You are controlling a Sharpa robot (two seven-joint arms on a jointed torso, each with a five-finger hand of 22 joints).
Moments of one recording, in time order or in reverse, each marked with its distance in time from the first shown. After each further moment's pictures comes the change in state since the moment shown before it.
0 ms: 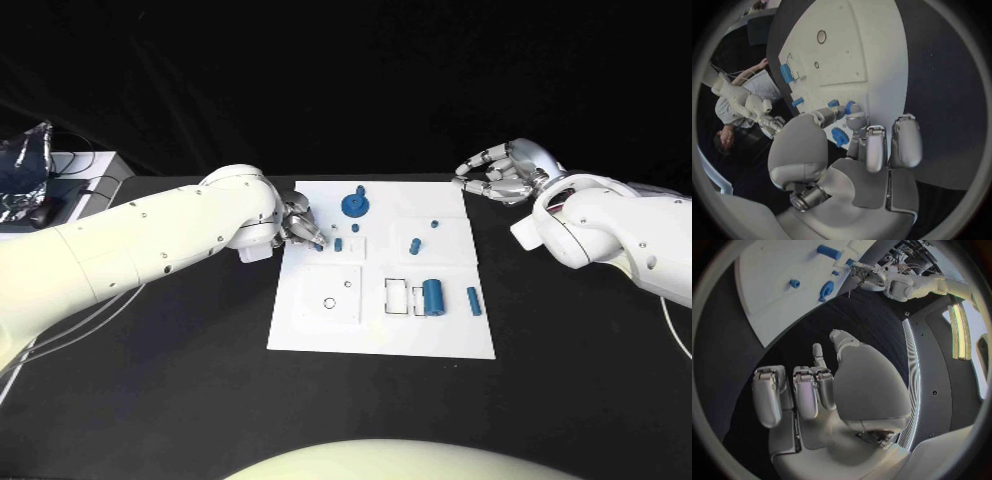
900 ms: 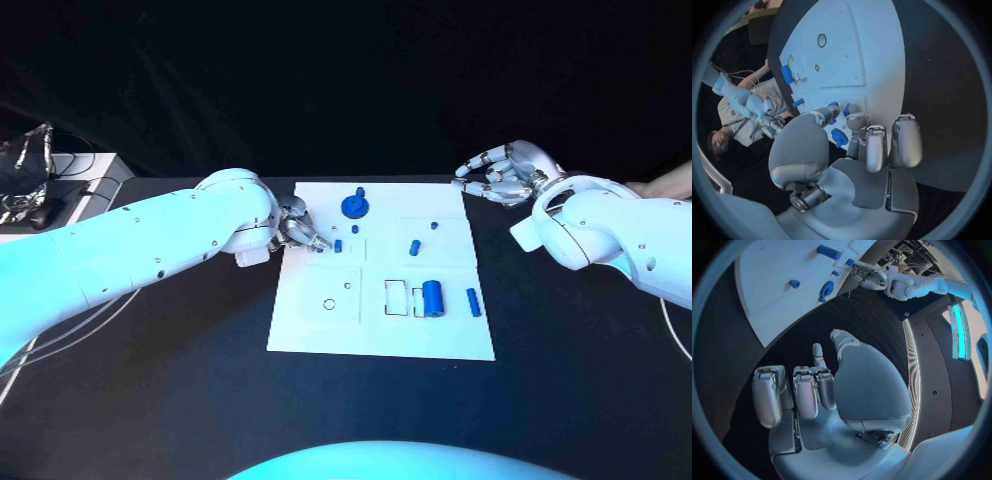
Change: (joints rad) left arm -0.009 -0.027 0.007 0.029 0.005 -0.002 0.000; left_hand 0.006 -0.032 -0.258 0.114 -0.009 0.006 0.000 -0.010 -0.002 -0.013 0.006 0.007 -0.008 0.000 0.000 0.000 0.000 0.000 0.000 0.000 0.000 -0.003; right arm -0.001 -0.001 0.000 0.000 0.000 0.000 0.001; right_hand -0.004 -0.004 0.000 0.000 -0.005 0.000 0.000 -0.004 0.003 0.000 0.000 0.000 0.000 0.000 0.000 0.000 0.000 0.000 0.000 0.000 -0.004 0.000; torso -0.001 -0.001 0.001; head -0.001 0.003
